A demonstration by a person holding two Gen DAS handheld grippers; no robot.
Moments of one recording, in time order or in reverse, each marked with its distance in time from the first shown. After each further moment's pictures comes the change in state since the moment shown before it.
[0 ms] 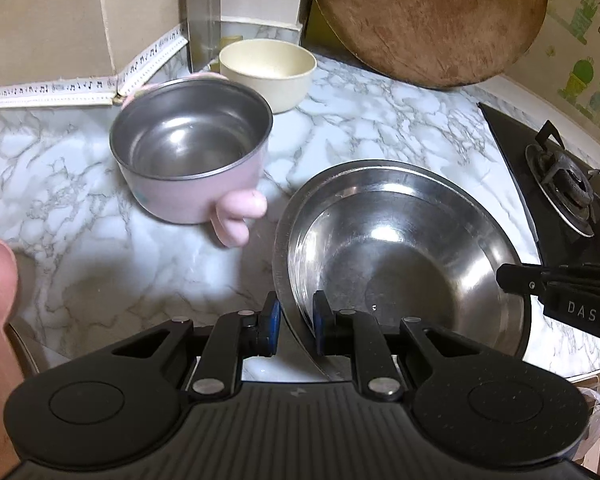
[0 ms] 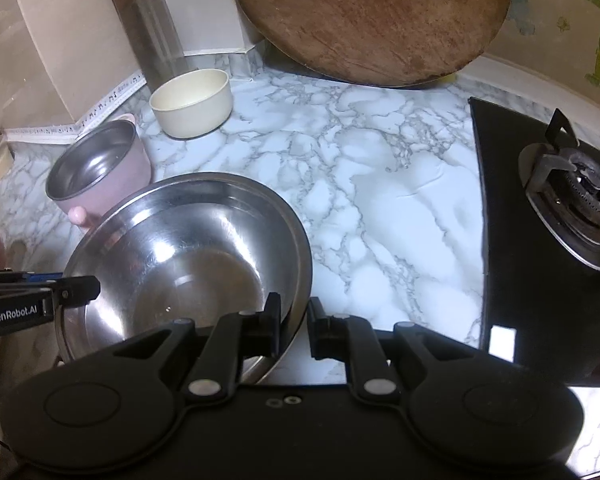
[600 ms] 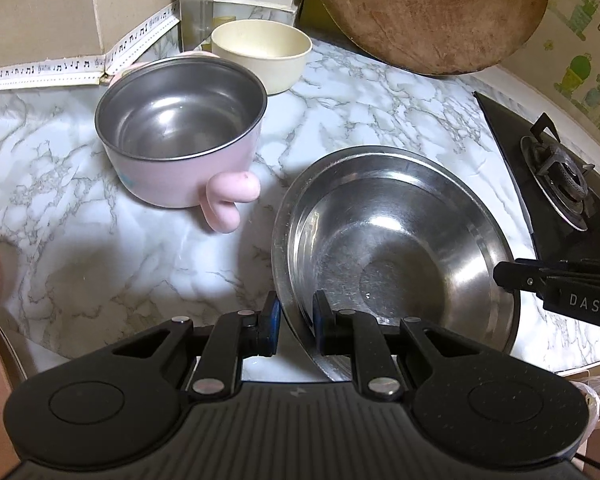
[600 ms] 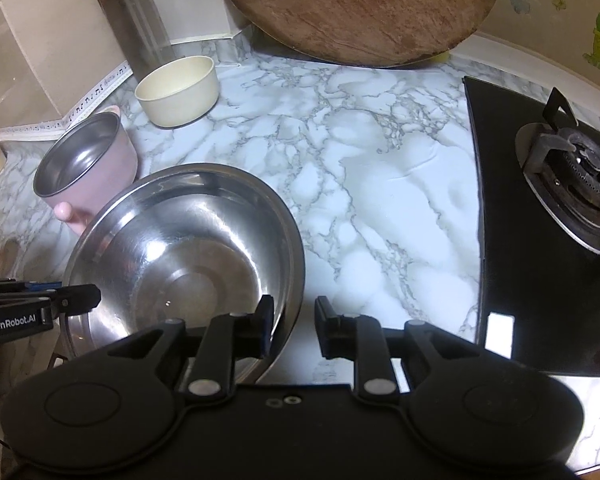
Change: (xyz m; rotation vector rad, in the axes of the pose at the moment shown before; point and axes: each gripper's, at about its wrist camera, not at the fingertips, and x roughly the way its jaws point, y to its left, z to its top) left arm 0.008 0.005 0.001 -0.004 0.044 -0.040; right arm 0.004 -0.007 0.003 0.032 0.048 0.002
